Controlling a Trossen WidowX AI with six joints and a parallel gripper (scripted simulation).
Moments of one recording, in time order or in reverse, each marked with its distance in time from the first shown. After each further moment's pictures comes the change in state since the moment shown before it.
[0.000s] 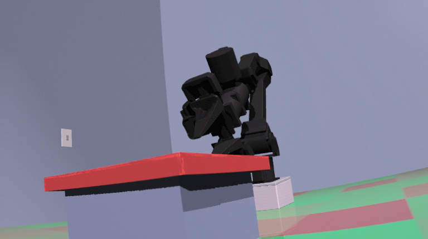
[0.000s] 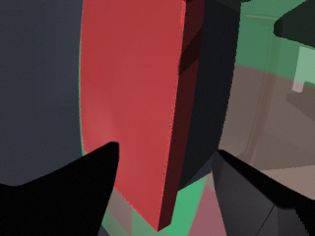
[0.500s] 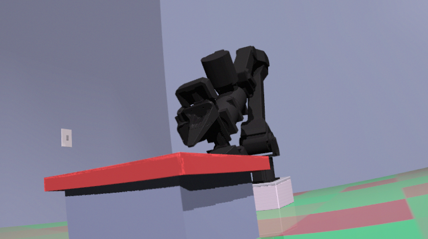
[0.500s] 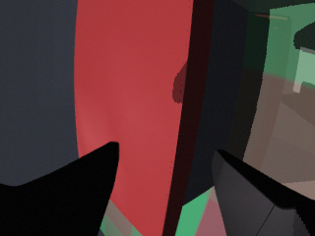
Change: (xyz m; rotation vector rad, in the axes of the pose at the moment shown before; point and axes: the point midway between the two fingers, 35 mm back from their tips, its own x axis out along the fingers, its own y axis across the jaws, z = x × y) arm 0.024 0.001 0.000 0.003 -0.005 -0.001
